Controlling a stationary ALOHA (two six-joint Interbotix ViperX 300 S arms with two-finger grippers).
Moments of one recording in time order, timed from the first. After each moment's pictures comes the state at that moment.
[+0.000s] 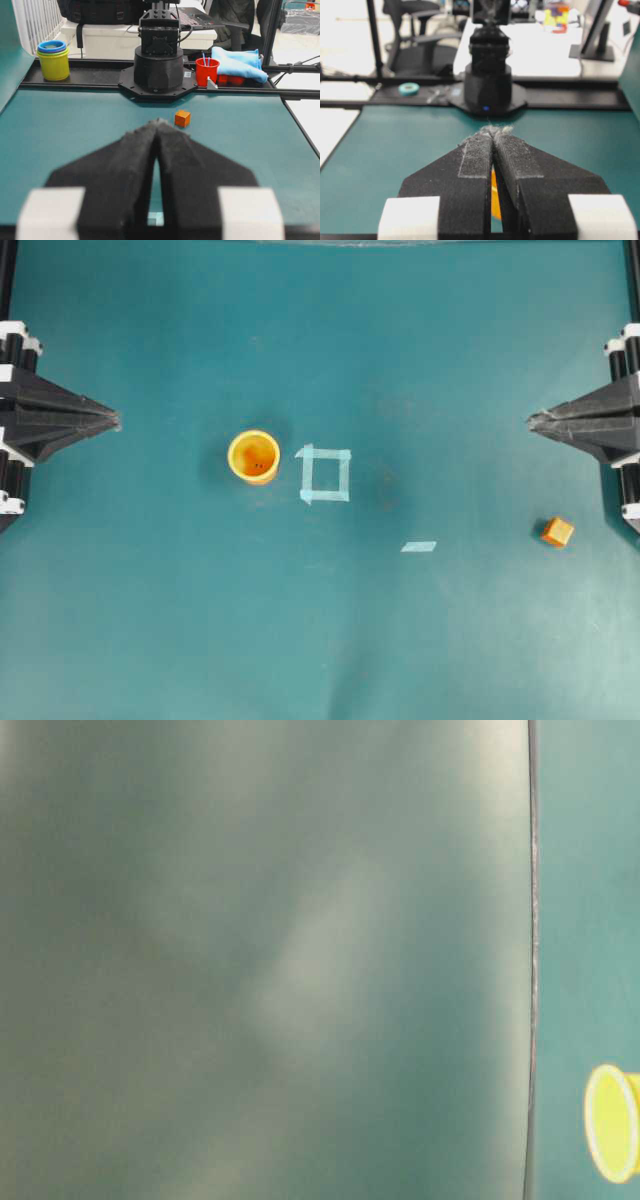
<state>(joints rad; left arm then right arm) 0.00 -0.97 1.19 0.00 -0.29 0.00 0.00 -0.96 1.17 0.00 -0.29 0.00</state>
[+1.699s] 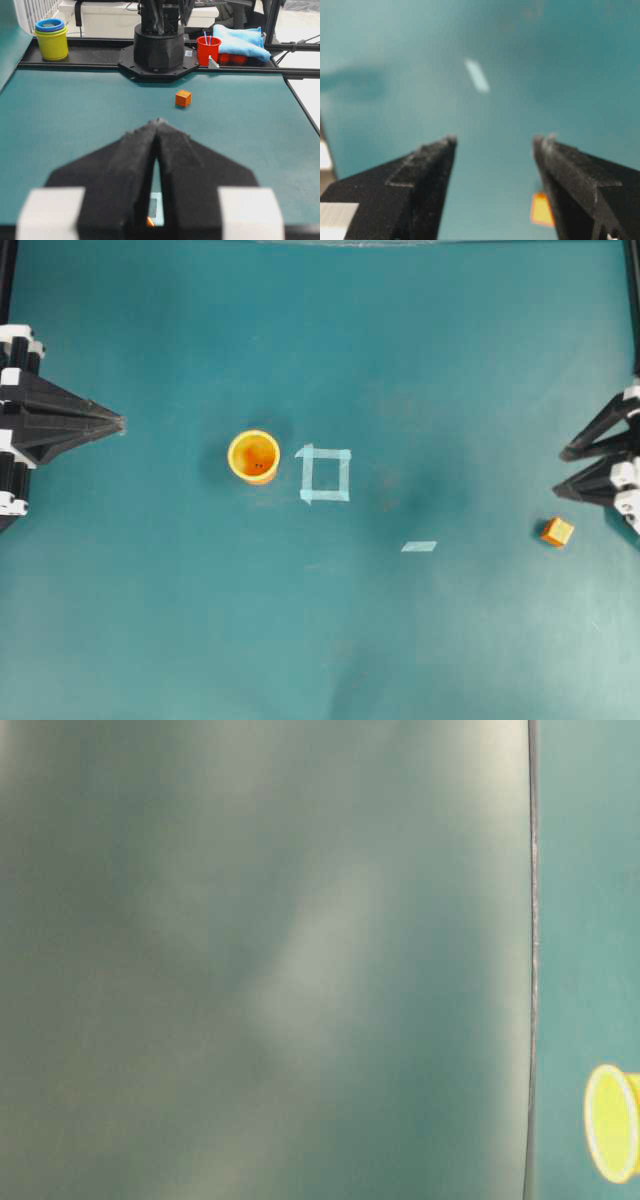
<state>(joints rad) 0.00 -0.97 1.18 0.00 -0.22 0.00 0.04 -0.88 0.93 0.11 0.85 0.56</state>
